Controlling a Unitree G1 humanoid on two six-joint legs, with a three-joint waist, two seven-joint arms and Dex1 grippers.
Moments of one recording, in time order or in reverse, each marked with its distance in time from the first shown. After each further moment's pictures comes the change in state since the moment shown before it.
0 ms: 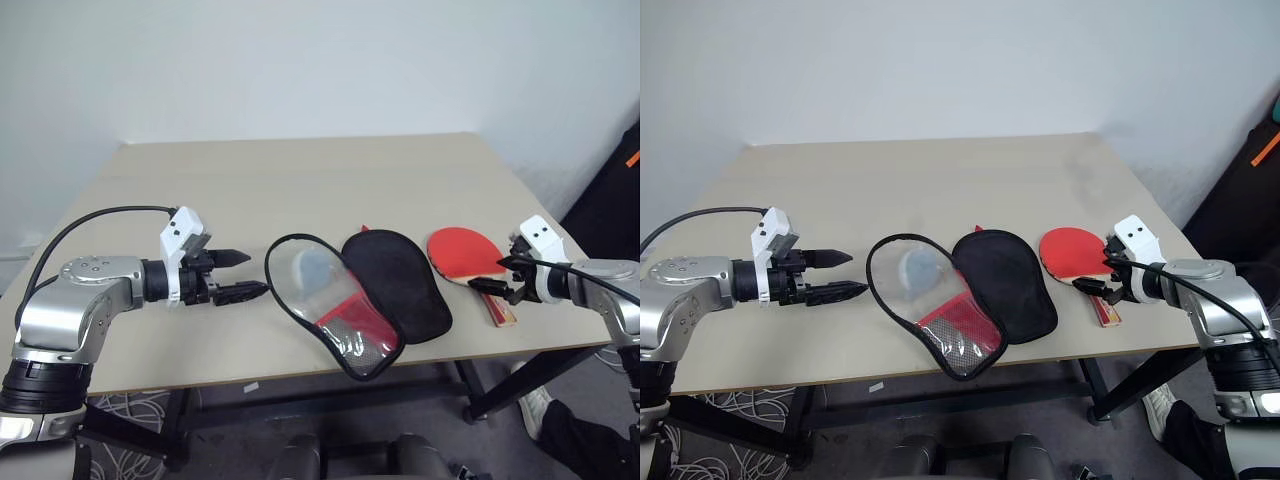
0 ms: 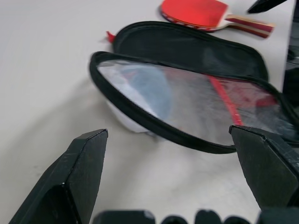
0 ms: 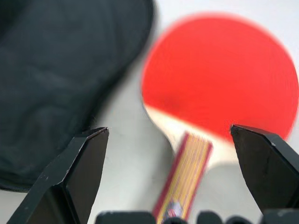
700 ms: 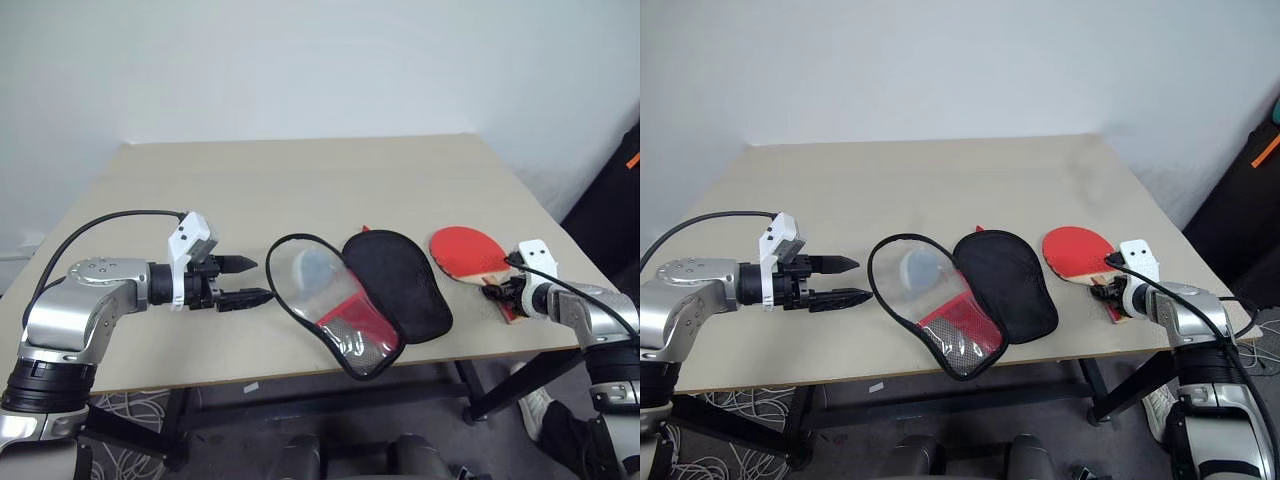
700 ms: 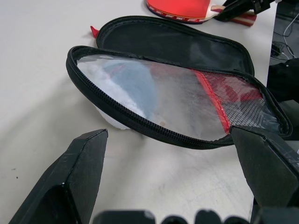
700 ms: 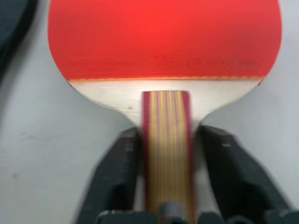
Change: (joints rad) left arm -0.002 0.000 -0.027 0.000 0.000 -0.002 -0.023; right arm -0.044 0.163 -0.099 0.249 -0.051 -0.013 -0.214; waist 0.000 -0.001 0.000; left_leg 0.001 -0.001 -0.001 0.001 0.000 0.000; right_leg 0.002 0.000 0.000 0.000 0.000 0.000
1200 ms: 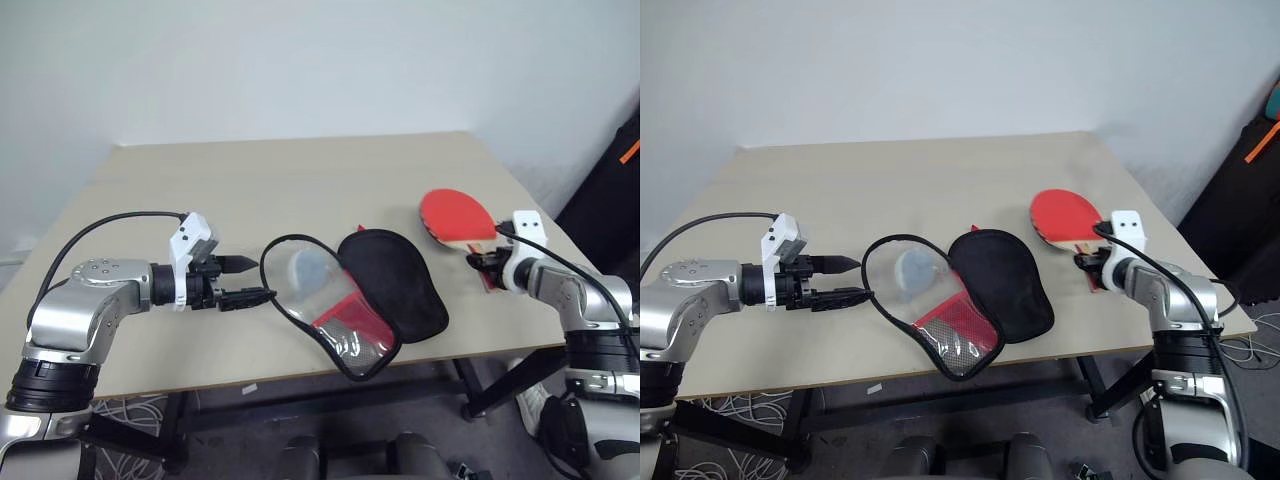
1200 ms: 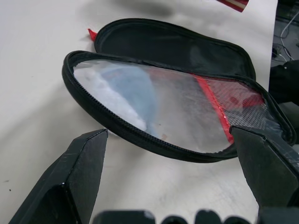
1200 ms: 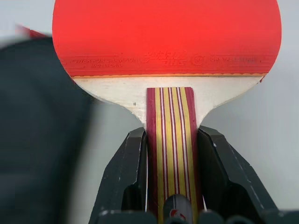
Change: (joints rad) left arm -0.013 -0.021 0.000 0.032 0.004 -0.008 0.015; right arm -0.075 0.216 -0.081 -0.306 0.094 0.183 -0.150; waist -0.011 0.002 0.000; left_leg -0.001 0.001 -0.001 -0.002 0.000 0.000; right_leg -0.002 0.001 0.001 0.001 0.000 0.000
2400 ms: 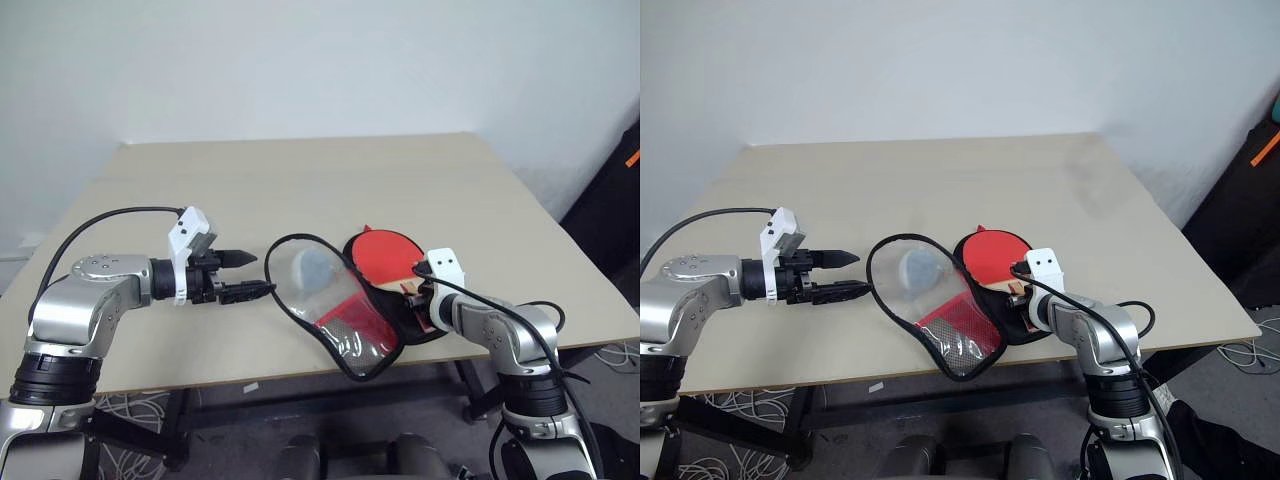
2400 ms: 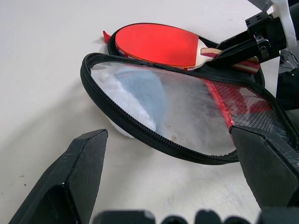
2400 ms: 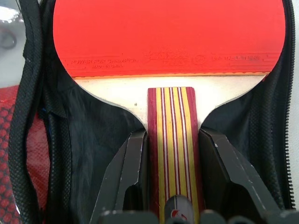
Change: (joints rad) left arm -0.020 -0.003 -0.002 0.014 0.000 0.003 0.005; right arm 0.152 0.218 0.185 -0.267 -0.043 0.235 -0.222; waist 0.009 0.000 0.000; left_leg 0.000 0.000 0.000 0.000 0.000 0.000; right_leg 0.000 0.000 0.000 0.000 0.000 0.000
